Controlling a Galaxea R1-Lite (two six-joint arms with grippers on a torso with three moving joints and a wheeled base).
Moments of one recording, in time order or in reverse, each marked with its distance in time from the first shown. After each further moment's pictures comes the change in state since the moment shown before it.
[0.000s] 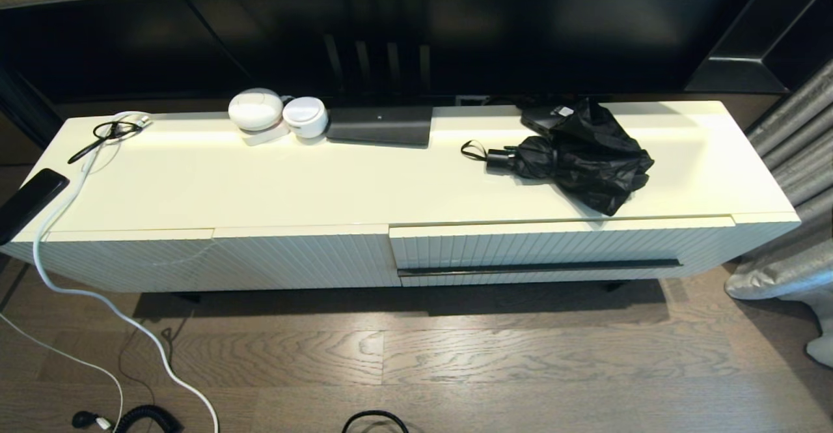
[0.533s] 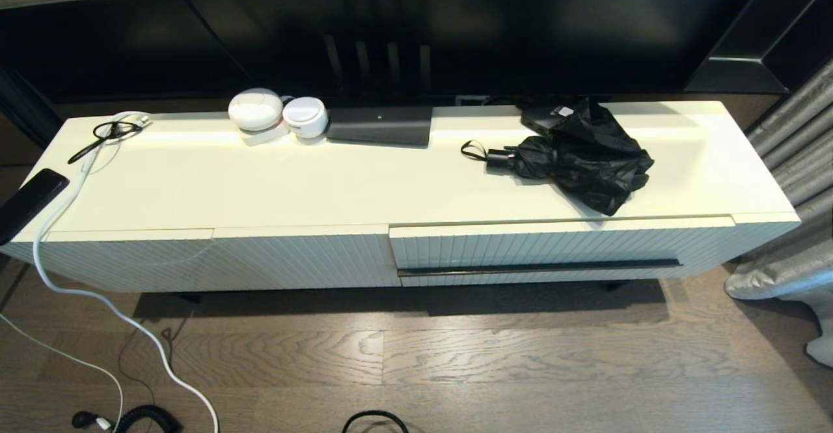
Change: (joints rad) left arm 0.000 0.000 0.000 0.000 0.000 0.000; right arm 0.000 0.000 0.002 0.042 -0.011 0.070
